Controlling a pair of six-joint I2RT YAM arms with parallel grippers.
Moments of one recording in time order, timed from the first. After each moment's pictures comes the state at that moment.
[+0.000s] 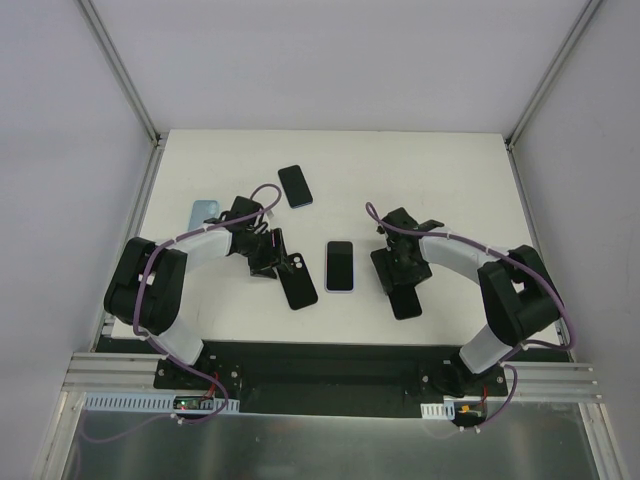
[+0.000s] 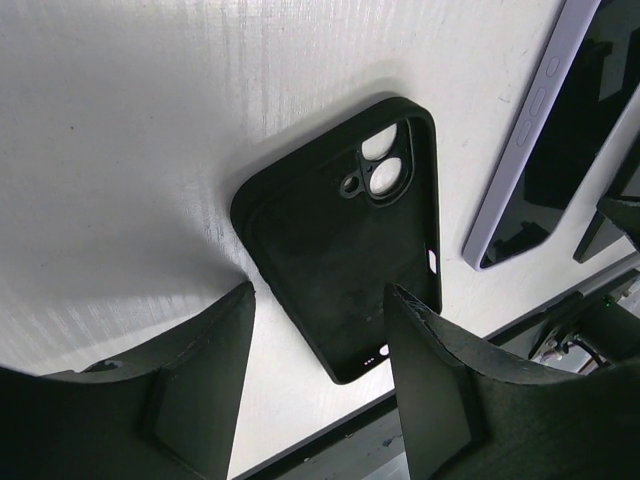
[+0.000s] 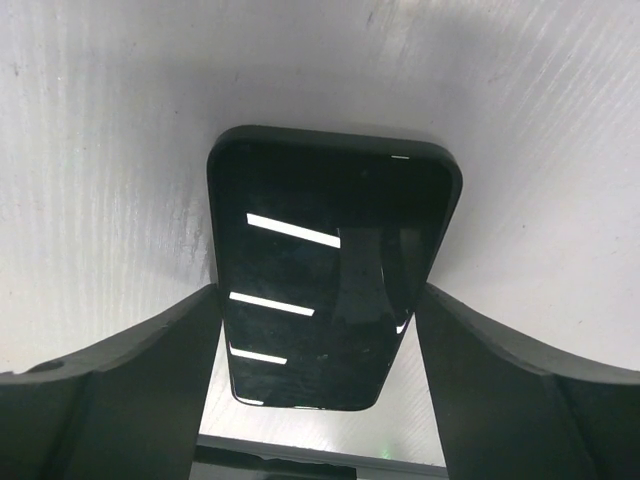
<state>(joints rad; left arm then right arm) -0.33 1.61 0.84 -0.39 0.46 -0.57 0.53 1.61 0.92 -0.70 0.04 0.16</state>
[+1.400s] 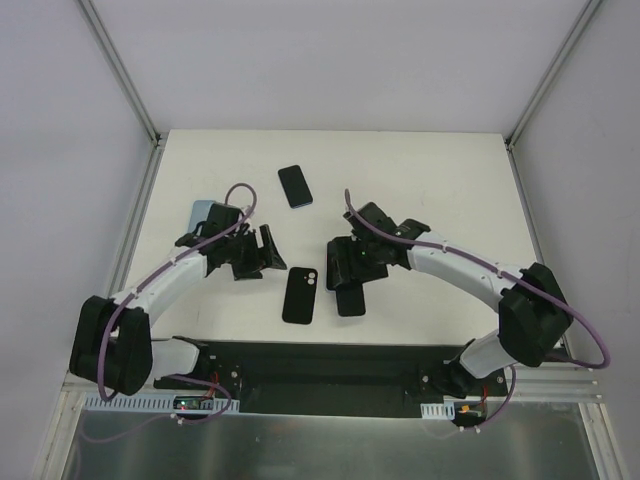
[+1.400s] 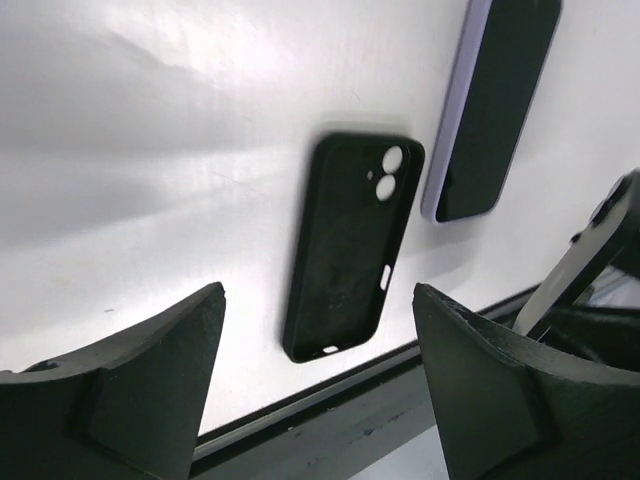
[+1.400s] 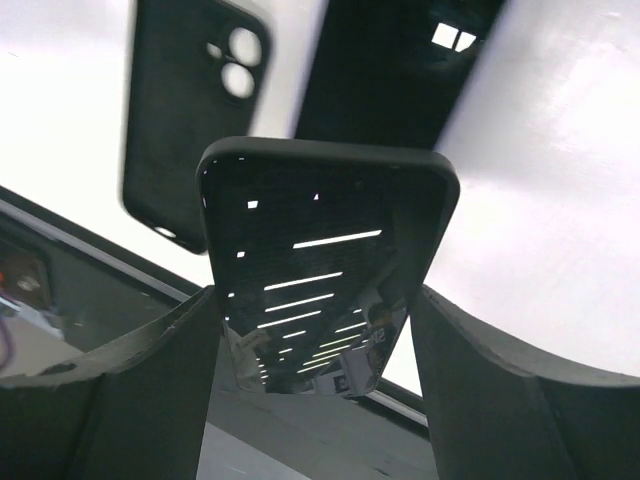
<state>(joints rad) -0.33 1.29 0.73 -0.45 0.40 -0.64 0.77 1.49 1.07 -0.69 -0.13 0.52</state>
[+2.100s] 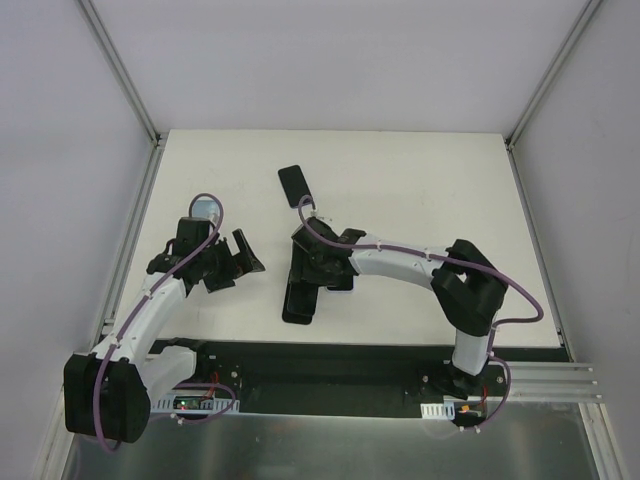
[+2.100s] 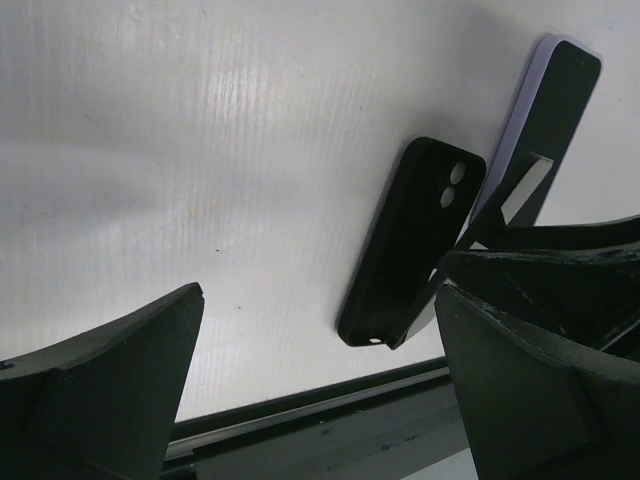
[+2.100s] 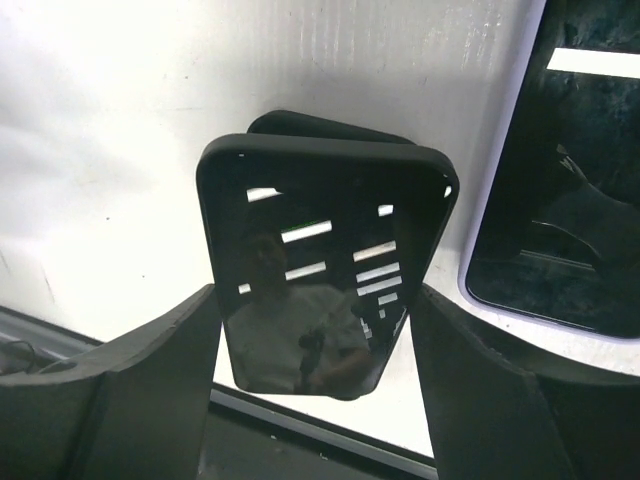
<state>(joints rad) -0.14 1.00 0.62 -0.58 0.33 -0.62 1.00 1.83 1.29 -0.52 0.09 0.96</state>
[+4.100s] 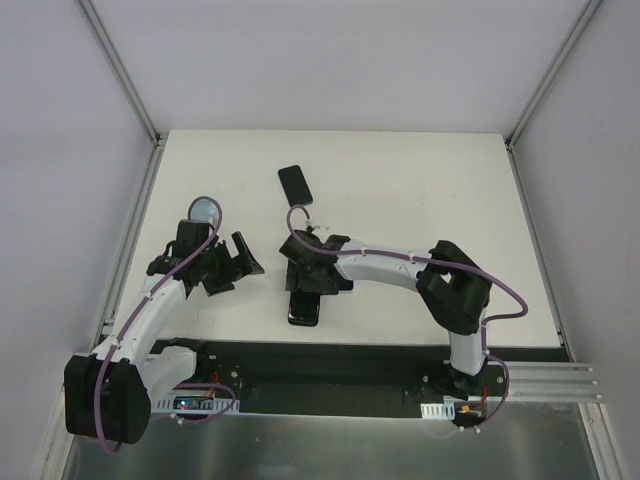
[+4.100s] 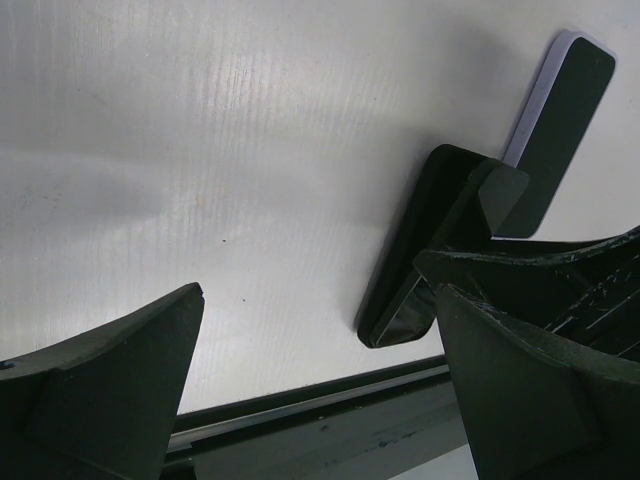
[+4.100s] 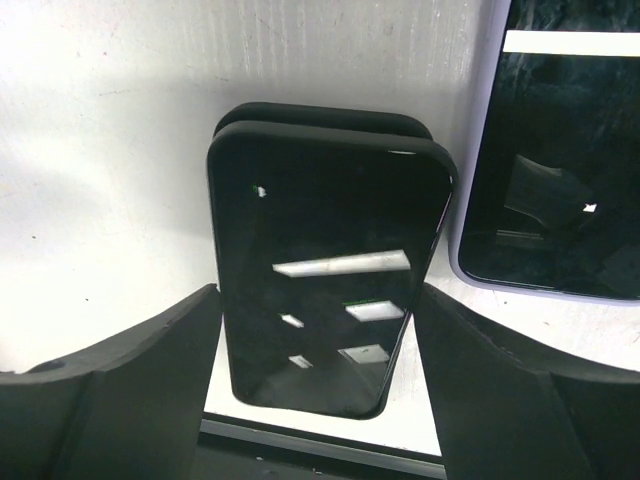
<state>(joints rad) -0.13 0.99 0.61 -0.60 0.33 -0.63 1.07 1.92 1.36 -0.64 0.21 1.05</state>
